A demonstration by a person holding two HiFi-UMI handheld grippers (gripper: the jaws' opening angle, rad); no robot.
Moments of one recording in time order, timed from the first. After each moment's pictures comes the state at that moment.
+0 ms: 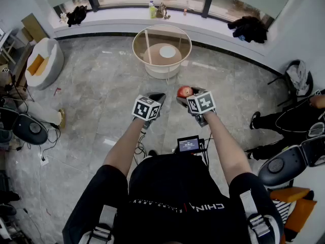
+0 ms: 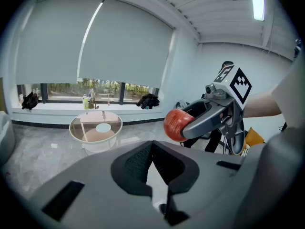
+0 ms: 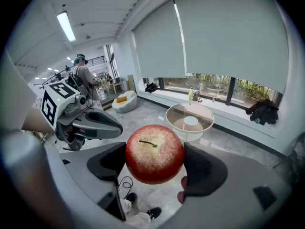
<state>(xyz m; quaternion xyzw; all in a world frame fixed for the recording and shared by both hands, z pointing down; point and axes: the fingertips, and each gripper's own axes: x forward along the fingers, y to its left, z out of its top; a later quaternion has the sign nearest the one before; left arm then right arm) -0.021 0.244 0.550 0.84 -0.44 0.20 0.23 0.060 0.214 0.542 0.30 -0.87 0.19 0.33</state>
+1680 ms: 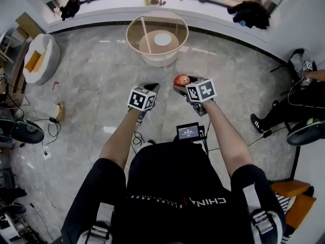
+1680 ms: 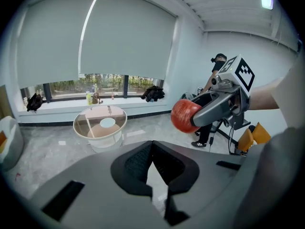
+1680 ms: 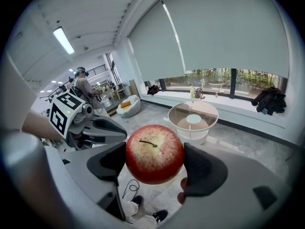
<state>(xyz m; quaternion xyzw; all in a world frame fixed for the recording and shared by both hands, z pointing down) 0.010 0.201 0.585 0.82 -0.46 0.25 0.24 0.102 0.169 0.562 0.26 -0.88 0.24 0.30</state>
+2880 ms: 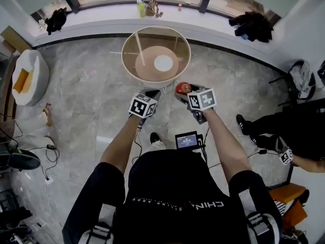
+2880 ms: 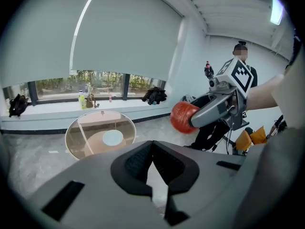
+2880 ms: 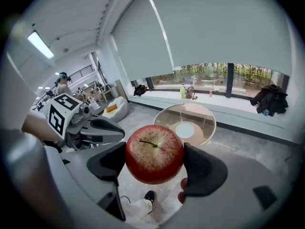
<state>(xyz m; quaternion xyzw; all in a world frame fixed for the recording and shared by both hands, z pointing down) -0.124 -0.087 0.615 0.84 -0.42 0.24 0.25 -0.026 -0.112 0.594 0.31 -0.86 0.27 0.32</state>
